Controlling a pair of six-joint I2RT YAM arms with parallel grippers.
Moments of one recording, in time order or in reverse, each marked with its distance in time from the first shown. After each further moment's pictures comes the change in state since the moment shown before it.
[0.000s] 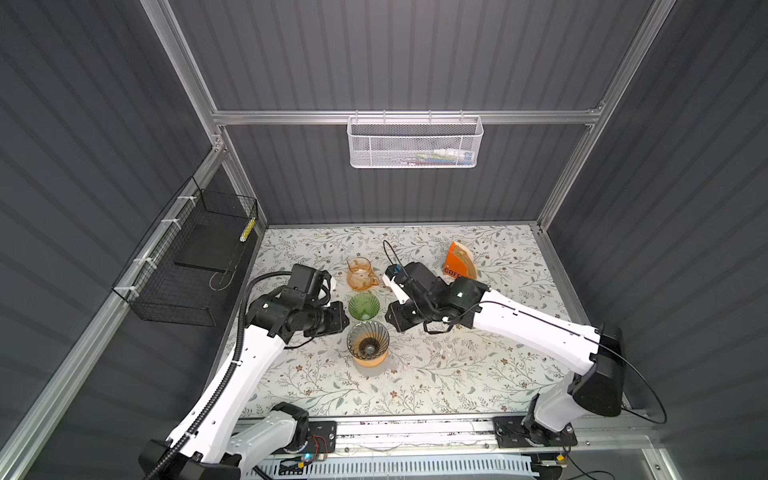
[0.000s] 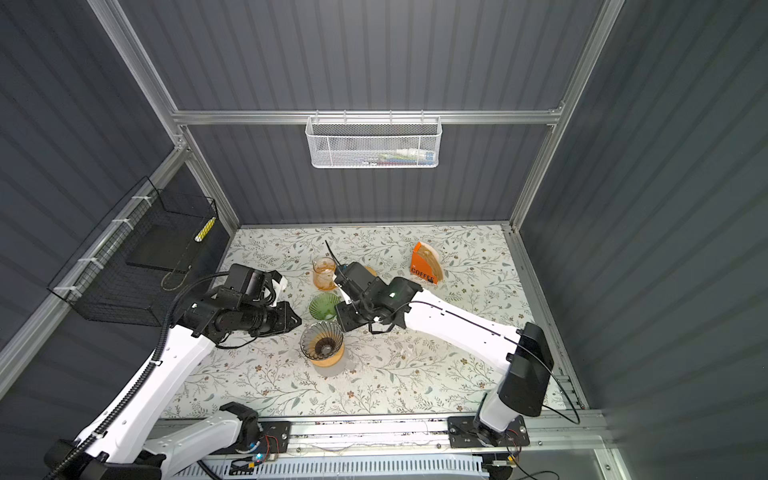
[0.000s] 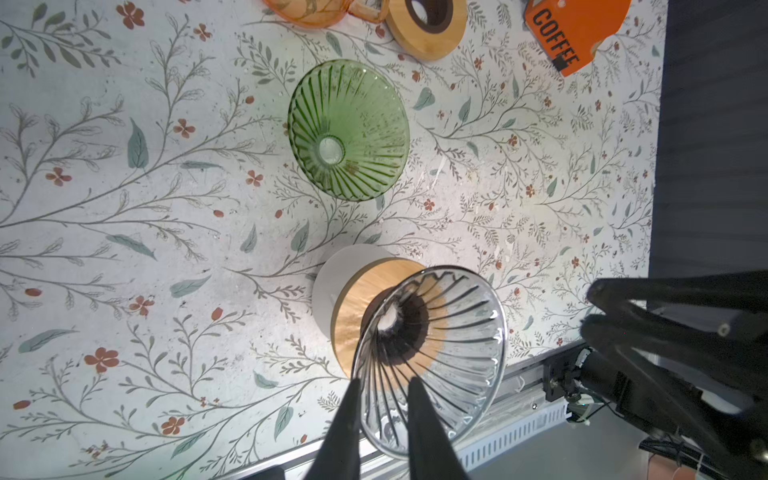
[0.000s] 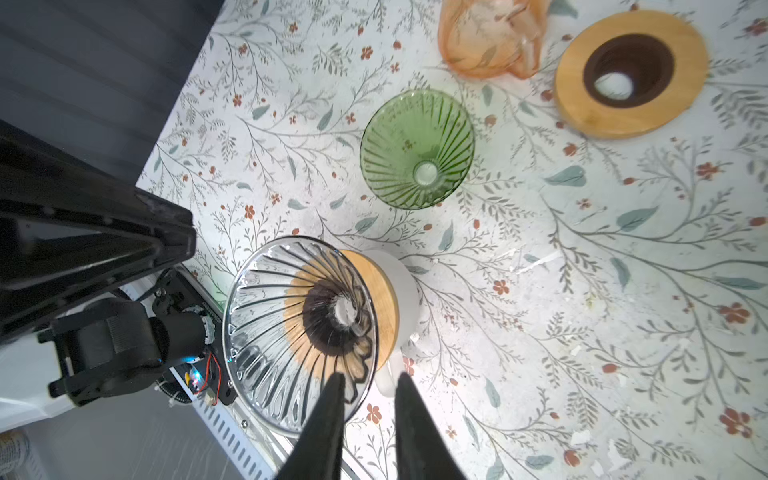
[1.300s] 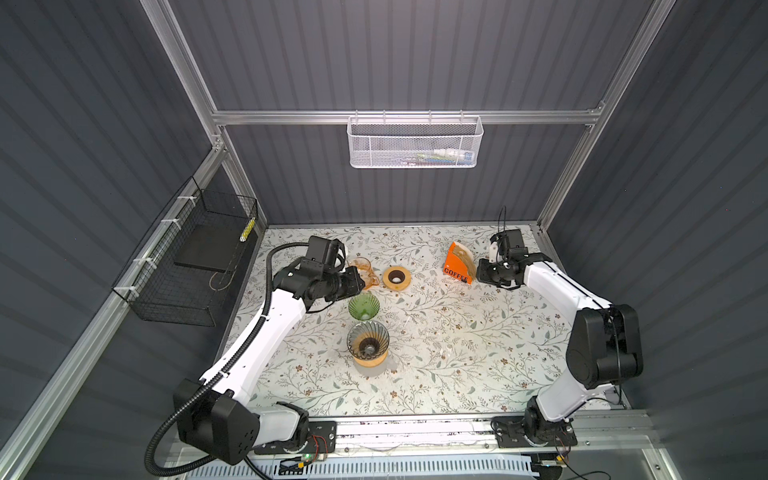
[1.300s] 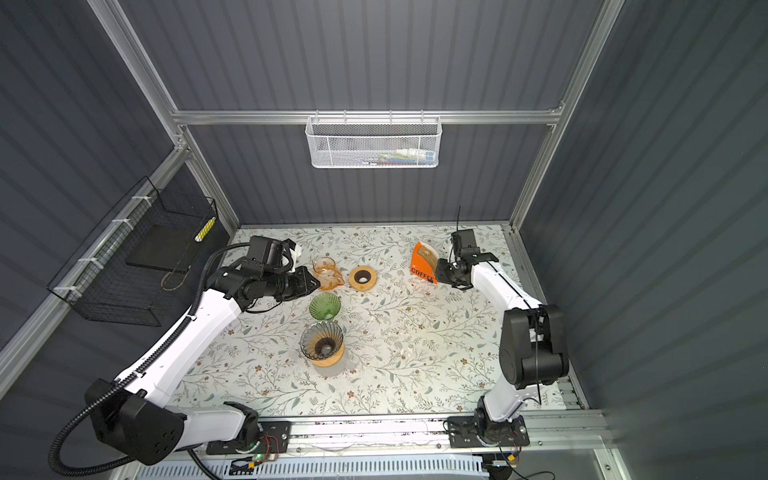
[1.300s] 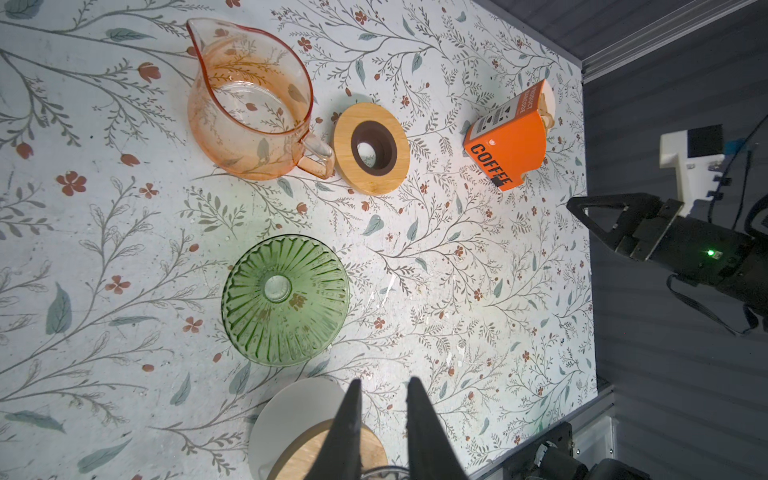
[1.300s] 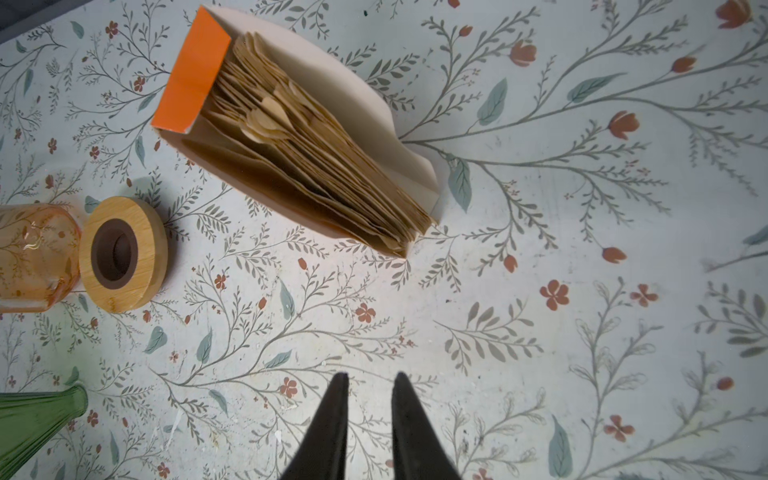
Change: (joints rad) left arm 0.000 0.253 0.126 0.284 0.005 -0.080; right arm -0.839 0.130 -0.220 0.210 -0.081 -0.200
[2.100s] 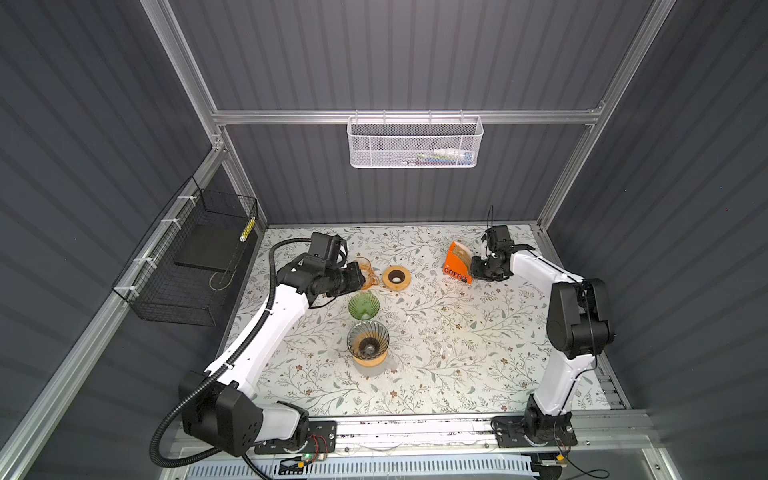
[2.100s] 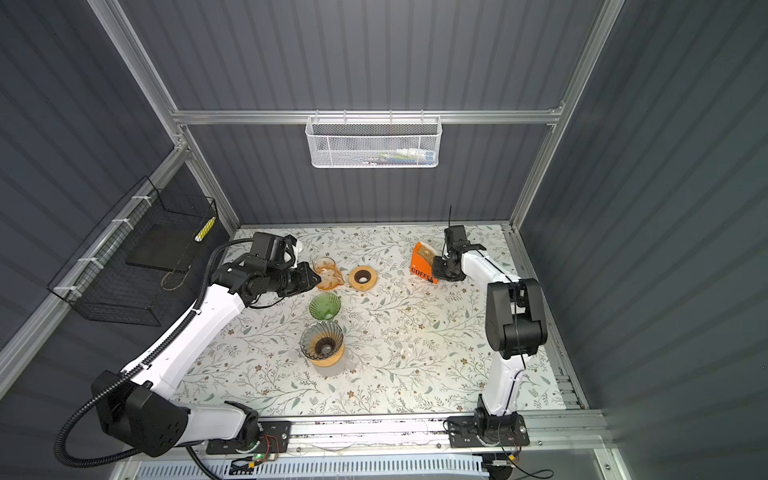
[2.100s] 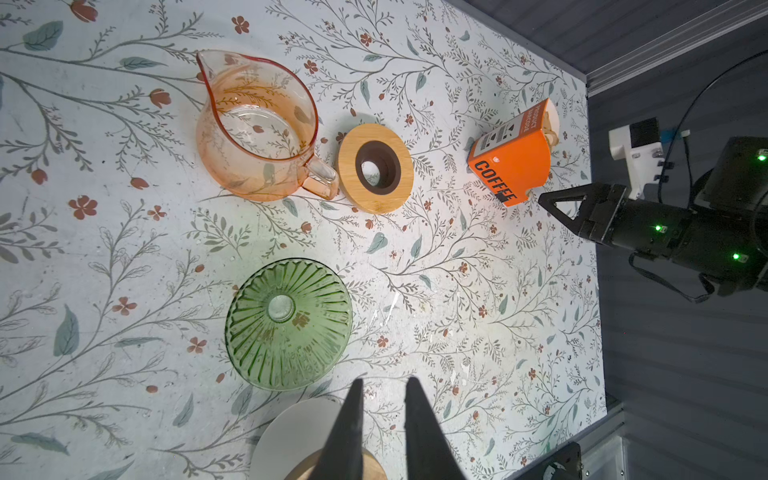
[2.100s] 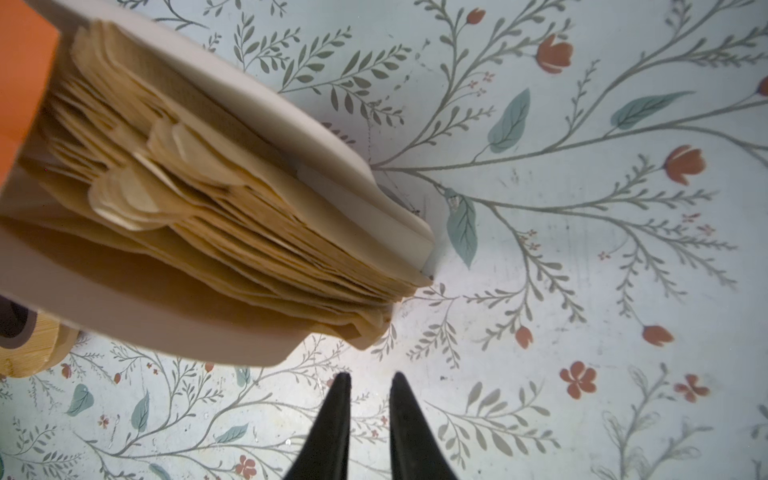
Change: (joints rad) left arm 0.000 0.032 0.019 0.025 -0.029 0.000; right arm -0.004 0.219 0.153 -0.021 0.027 -0.035
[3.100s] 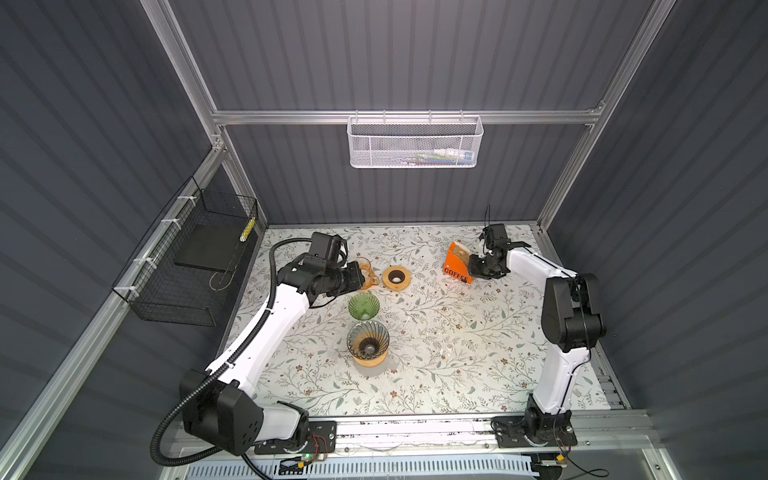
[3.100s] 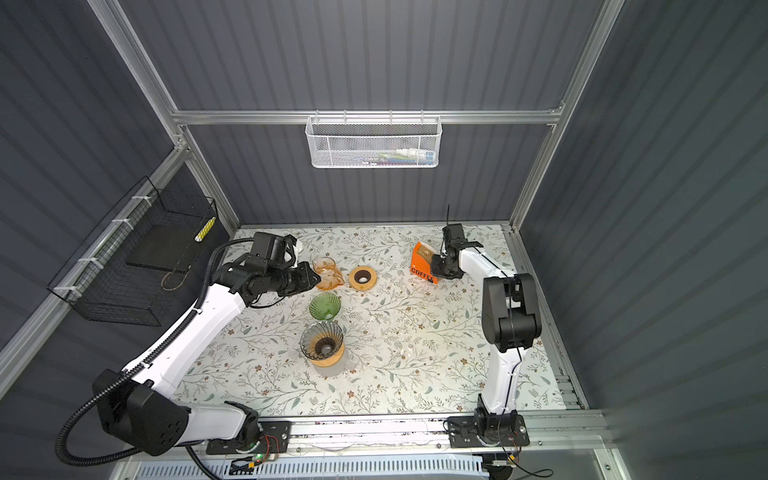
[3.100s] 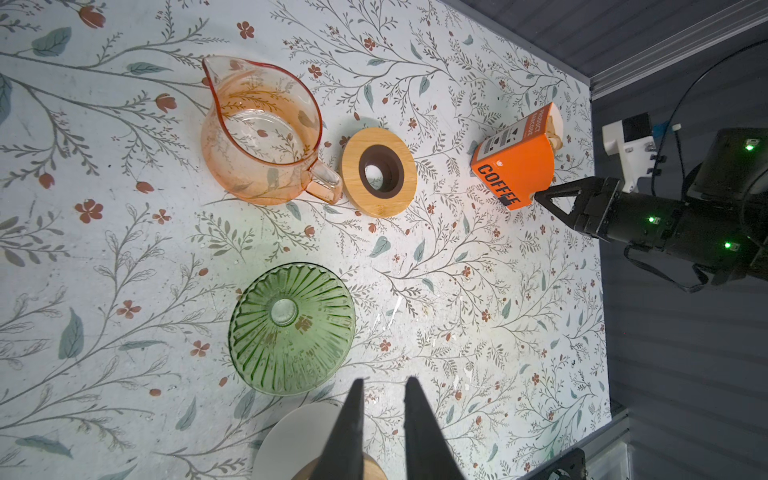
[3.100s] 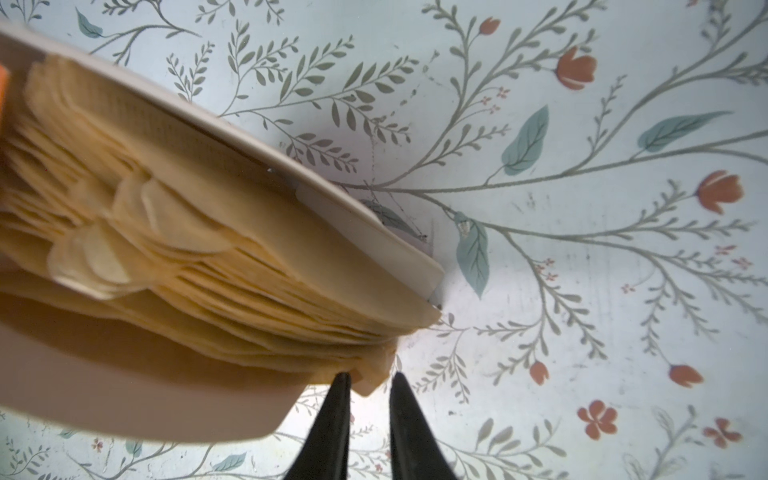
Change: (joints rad) left arm 0.000 0.005 0.000 0.005 -0.012 0.000; right arm 0.000 0.063 0.056 -0.006 -0.011 0.002
